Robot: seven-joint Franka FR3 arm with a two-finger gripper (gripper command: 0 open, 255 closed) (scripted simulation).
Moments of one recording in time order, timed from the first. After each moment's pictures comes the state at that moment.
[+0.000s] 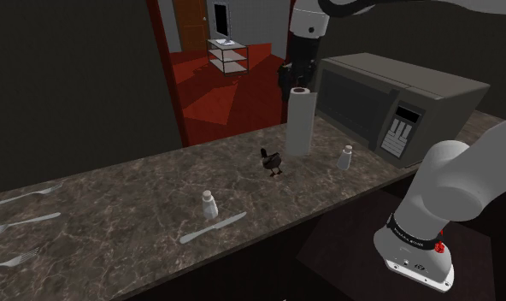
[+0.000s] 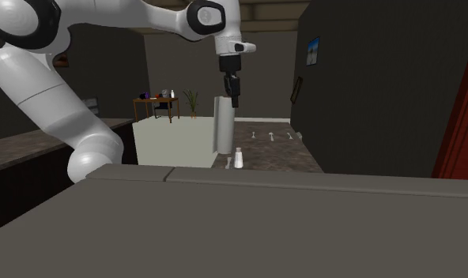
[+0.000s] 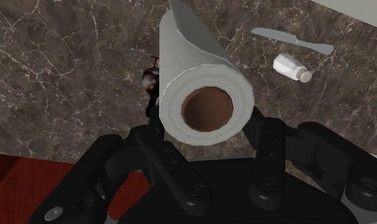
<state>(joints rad) 0.05 -0.48 0.06 -2.11 0.07 1.74 0.22</state>
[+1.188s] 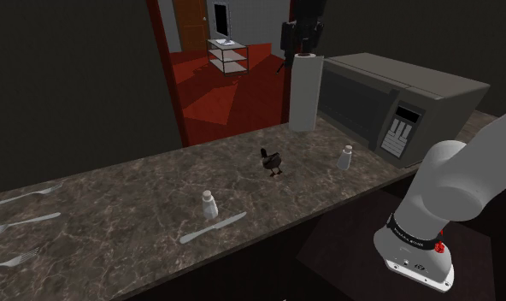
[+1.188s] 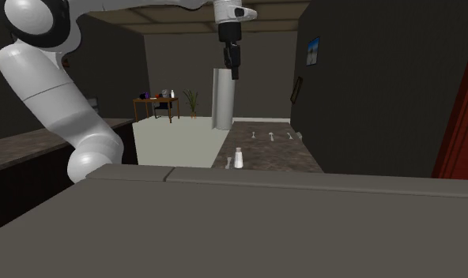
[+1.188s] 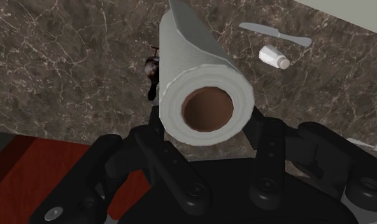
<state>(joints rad) 0.04 -0.40 0.06 -1.80 0.06 1.50 0.23</state>
